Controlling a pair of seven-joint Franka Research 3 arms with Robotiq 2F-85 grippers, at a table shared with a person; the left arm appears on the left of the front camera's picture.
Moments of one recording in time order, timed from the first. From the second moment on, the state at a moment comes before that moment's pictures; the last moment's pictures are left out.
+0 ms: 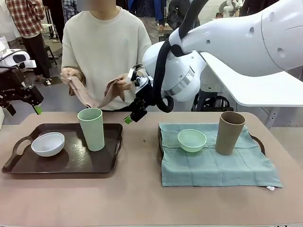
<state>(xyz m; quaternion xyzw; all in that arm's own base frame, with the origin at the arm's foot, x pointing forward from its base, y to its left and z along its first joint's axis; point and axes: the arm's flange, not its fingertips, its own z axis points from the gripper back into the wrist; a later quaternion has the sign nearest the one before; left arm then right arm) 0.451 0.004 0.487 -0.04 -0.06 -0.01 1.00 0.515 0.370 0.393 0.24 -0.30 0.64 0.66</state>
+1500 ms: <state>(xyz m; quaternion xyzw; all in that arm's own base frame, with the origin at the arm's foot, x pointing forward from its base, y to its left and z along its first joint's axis) 0.453 0.018 0.419 0.00 -0.06 -0.06 1.00 0.532 0.444 0.309 0.40 -0.29 0.67 0.55</state>
